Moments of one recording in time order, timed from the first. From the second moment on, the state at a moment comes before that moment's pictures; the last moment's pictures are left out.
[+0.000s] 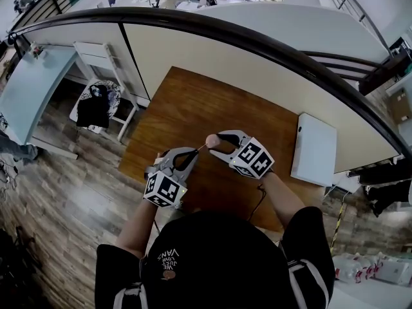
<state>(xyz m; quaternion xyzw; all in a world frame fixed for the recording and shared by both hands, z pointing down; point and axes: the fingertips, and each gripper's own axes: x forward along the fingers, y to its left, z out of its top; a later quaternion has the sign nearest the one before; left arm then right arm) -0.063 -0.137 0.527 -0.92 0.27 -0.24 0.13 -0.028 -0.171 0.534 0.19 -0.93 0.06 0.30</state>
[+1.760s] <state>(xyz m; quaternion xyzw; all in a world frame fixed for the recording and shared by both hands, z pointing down) -0.126 -0.190 0.563 -0.92 0.31 -0.24 0.03 0.058 -0.214 0.602 0.34 -0.86 0.17 0.34</state>
